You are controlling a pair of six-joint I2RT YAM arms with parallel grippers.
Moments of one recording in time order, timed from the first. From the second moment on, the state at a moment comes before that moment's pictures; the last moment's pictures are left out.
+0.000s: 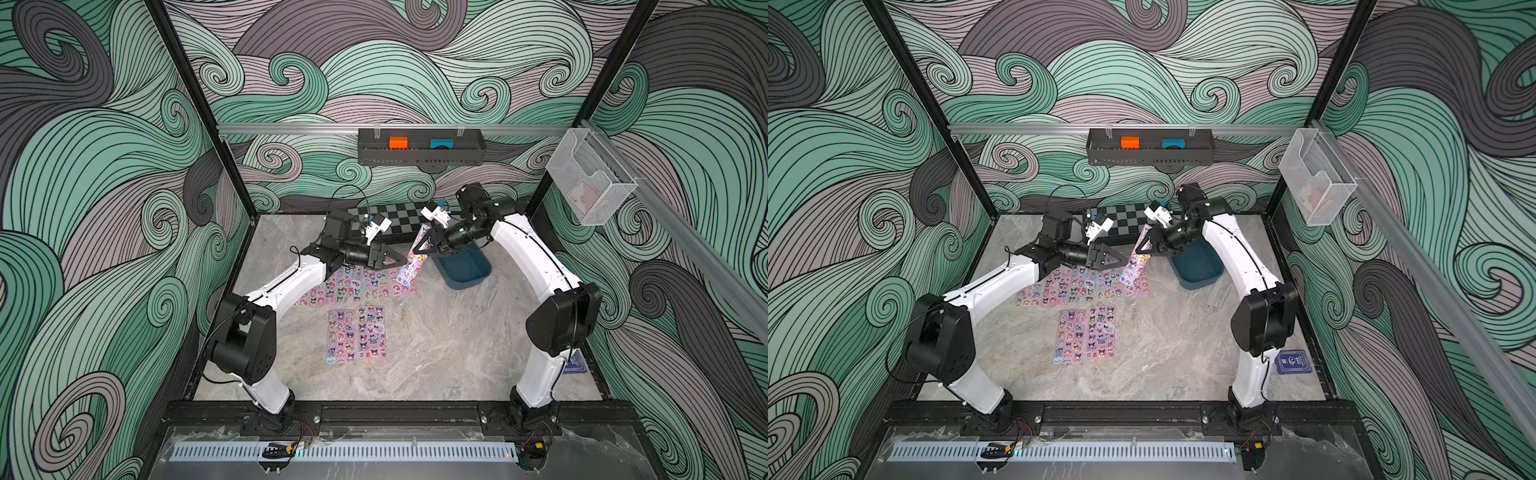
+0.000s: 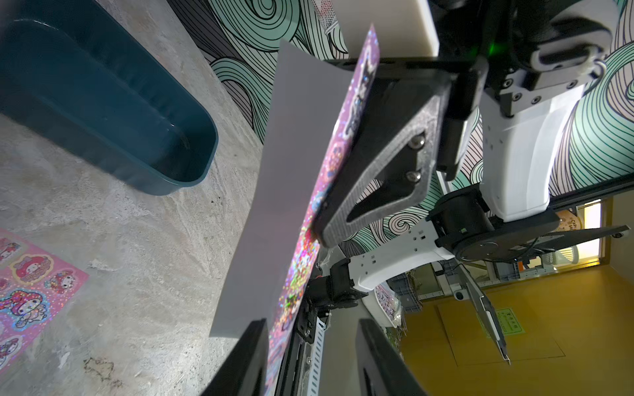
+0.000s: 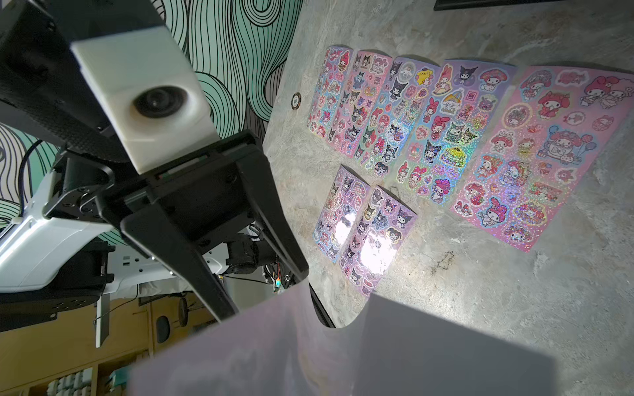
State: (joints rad) left arm -0.39 1.65 1.25 -0.13 1.16 -0.50; right arm 0.30 1.87 1.91 -1.25 -0.86 0.08
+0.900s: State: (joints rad) left arm -0.41 1.67 1.25 -0.08 1.14 -0.54; right arm 0.33 1.89 1.95 -1.22 -0.88 0.10
